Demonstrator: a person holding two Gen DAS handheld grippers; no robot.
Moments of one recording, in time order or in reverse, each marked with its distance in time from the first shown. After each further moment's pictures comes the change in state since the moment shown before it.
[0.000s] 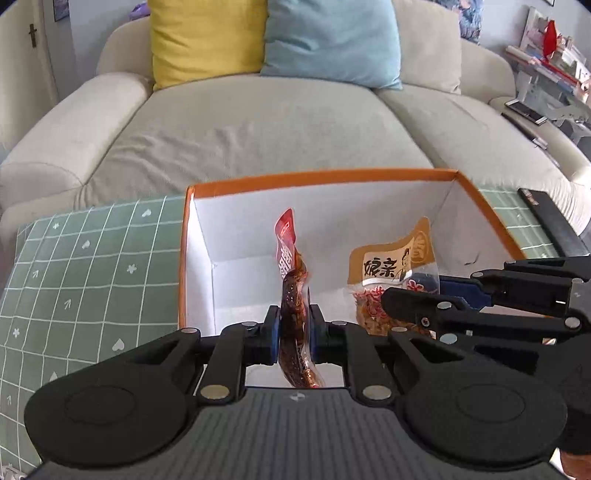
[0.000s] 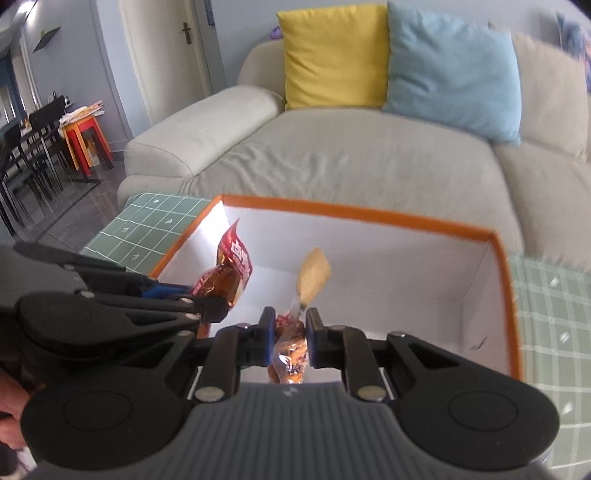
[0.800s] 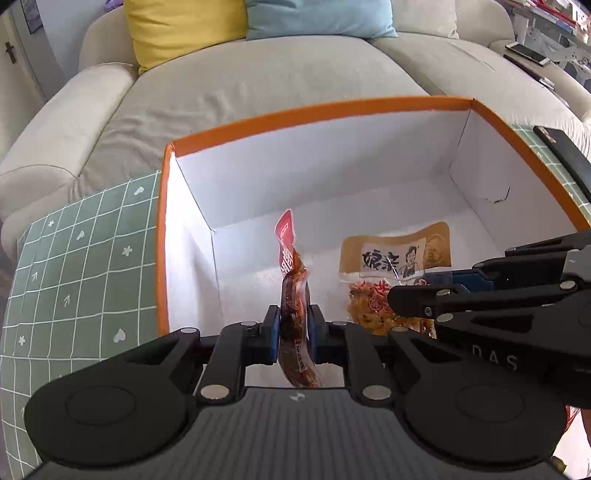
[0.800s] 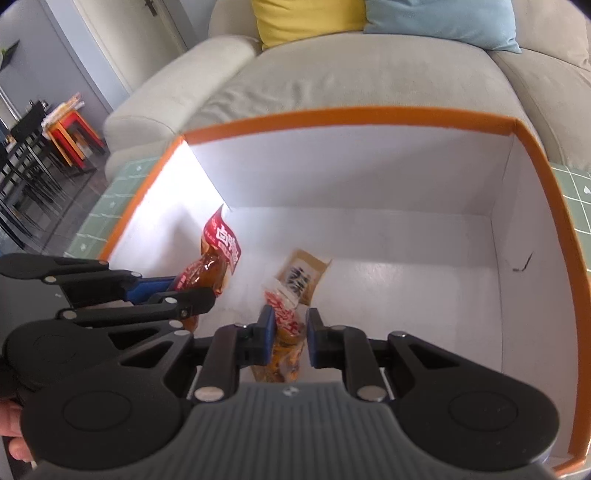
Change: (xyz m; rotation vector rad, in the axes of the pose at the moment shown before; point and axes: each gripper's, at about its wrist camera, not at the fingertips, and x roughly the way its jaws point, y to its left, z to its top) left arm 0.032 -0.010 -0.013 0.118 0.110 0.063; right arm 0.049 -0.016 -0.014 0.149 0.183 0.040
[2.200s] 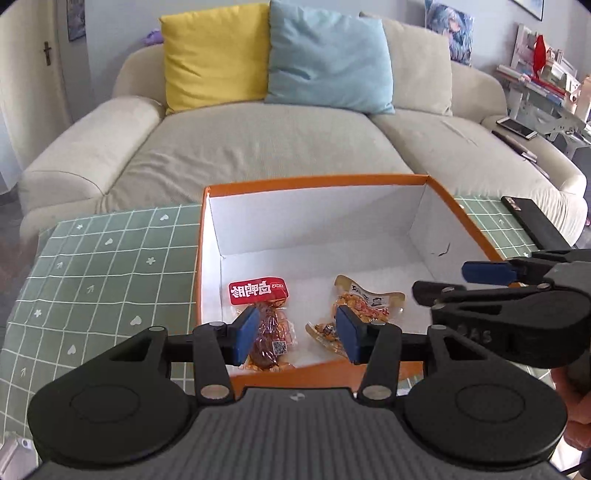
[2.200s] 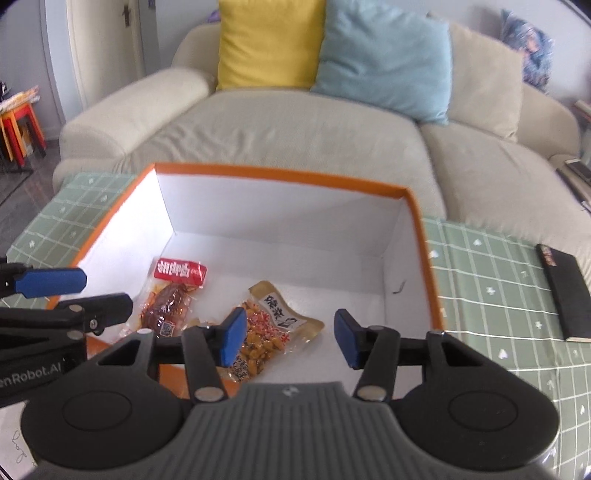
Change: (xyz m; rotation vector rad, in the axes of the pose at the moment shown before) left arm -0.092 -0.005 -0.037 -0.127 -0.232 -0.035; right arm -0.081 0.023 -0.033 -0.101 -0.188 -0.310
